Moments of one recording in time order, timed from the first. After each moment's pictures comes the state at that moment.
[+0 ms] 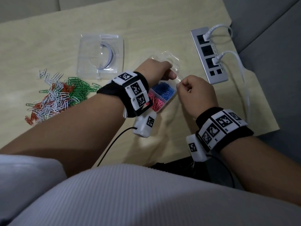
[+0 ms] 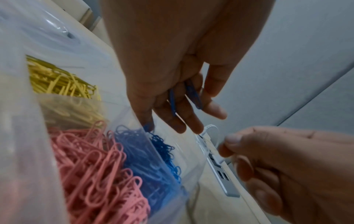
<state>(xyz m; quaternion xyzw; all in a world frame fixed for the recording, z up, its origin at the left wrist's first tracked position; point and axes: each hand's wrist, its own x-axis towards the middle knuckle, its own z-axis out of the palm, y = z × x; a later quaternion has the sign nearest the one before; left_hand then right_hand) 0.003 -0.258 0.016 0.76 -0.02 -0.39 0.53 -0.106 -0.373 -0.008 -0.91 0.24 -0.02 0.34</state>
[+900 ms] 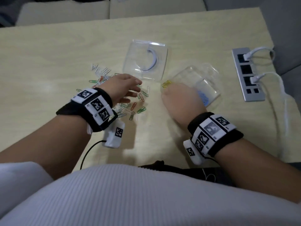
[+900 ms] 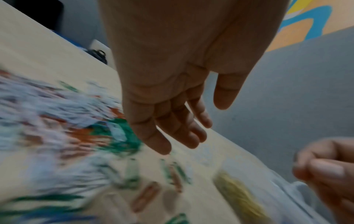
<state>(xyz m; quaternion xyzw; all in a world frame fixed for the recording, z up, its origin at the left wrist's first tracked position) 0.003 -0.063 0.028 0.77 0.11 -0.31 0.55 -0.075 -0.259 0.014 -0.93 0.00 0.01 0.36</state>
